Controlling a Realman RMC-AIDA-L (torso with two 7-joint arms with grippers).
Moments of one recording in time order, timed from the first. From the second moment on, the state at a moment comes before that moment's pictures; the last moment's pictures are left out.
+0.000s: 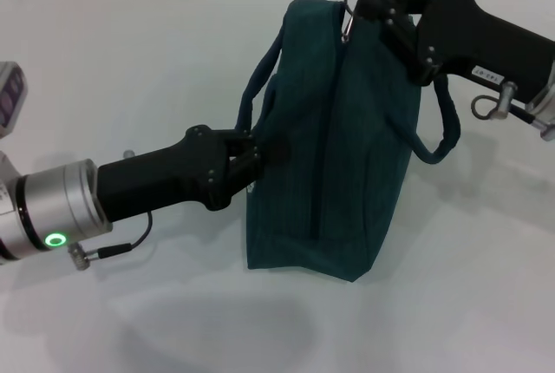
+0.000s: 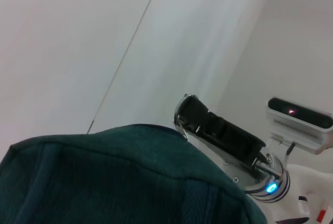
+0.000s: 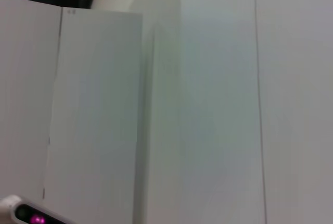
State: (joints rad) left arm -0.40 -2.09 0.95 0.45 1.51 1.69 -1.30; right arm 0.61 2.02 -1.43 -0.48 -0.86 -1.42 0.86
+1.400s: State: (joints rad) left arm -0.36 -2.08 0.94 0.45 1.49 1.69 -1.27; right arm 0.65 2.02 -1.43 -0.46 -0.80 -1.19 1.04
